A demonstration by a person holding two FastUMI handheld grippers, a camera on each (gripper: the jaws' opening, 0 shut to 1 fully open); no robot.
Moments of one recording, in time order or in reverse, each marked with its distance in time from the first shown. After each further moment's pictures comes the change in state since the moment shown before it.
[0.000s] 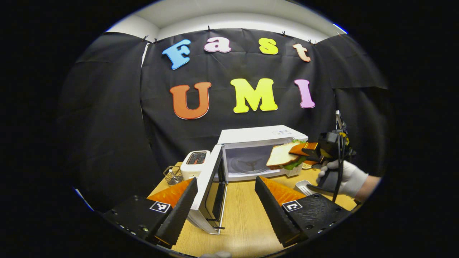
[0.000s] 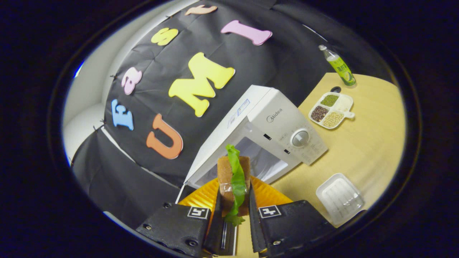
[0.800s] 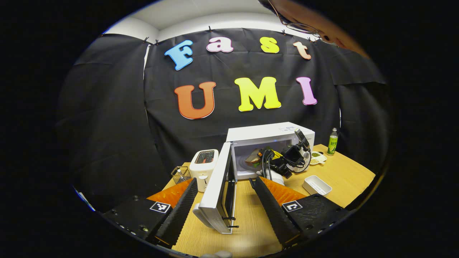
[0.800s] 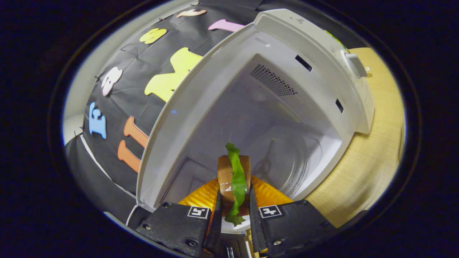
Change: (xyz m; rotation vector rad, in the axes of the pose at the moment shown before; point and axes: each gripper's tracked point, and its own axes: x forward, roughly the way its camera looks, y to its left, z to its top) left arm 0.004 0.020 -0.013 0.035 0.008 0.030; right arm 0.189 -0.016 -0.070 0.016 -0.169 -0.106
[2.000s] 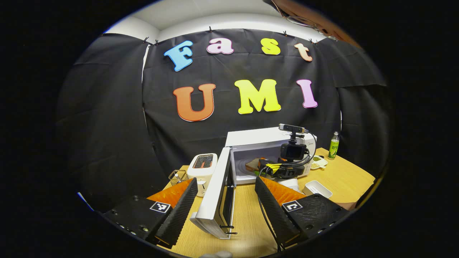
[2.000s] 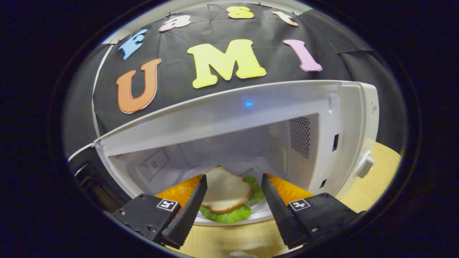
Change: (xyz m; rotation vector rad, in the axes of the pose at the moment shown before) left arm 0.015 -0.003 0.013 -0.018 -0.029 -0.015; right arm -0.031 -0.015 0.047 -0.681 -0.033 -0.100
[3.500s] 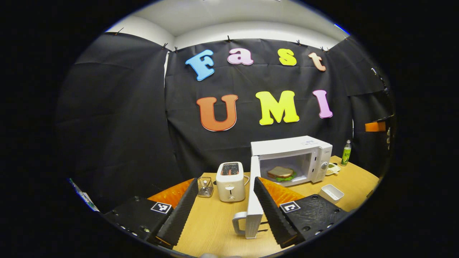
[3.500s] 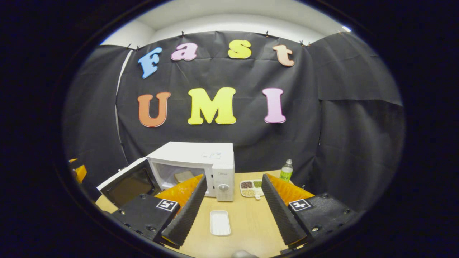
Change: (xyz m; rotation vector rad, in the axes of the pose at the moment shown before) left arm -0.038 0.088 0.008 -0.019 -0.066 0.135; right arm -0.350 -0.163 0.185 -0.253 -0.056 -0.034
